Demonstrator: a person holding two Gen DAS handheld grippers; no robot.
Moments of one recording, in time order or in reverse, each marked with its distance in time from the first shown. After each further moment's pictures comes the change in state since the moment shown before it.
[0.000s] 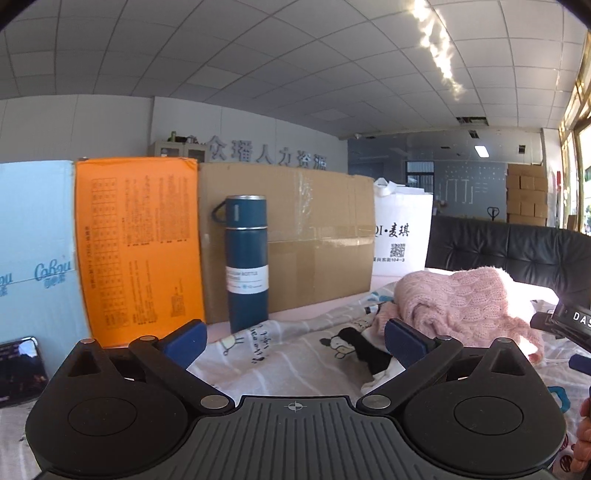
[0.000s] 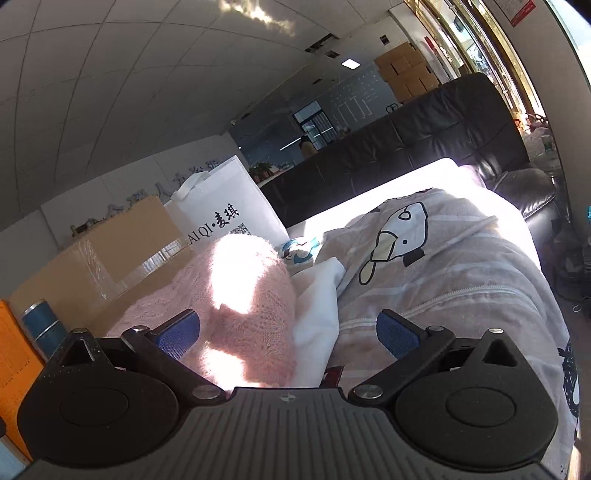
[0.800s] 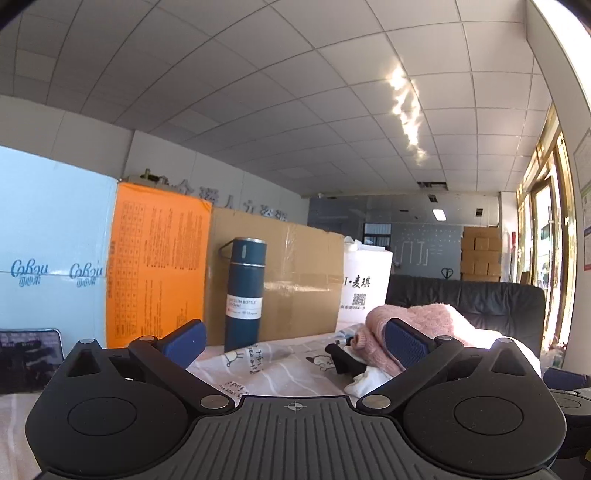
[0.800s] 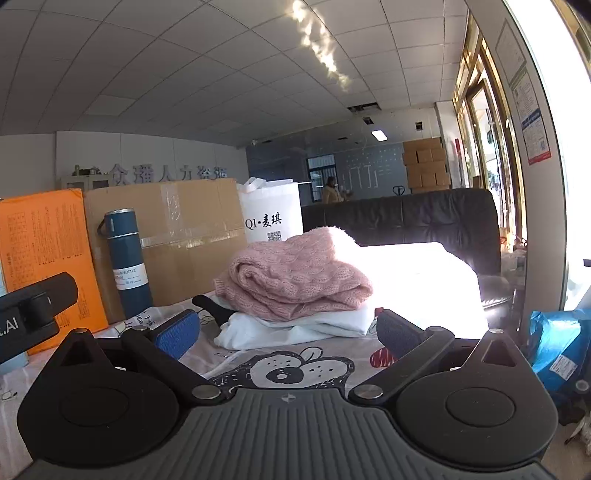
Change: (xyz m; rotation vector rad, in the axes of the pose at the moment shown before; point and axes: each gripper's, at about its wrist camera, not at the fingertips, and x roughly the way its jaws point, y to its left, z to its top) left arm -0.076 0.058 -0.040 -0.048 -0.221 -0.165; right arm -0.148 0.146 -0.119 -0.423 -0.172 -0.127
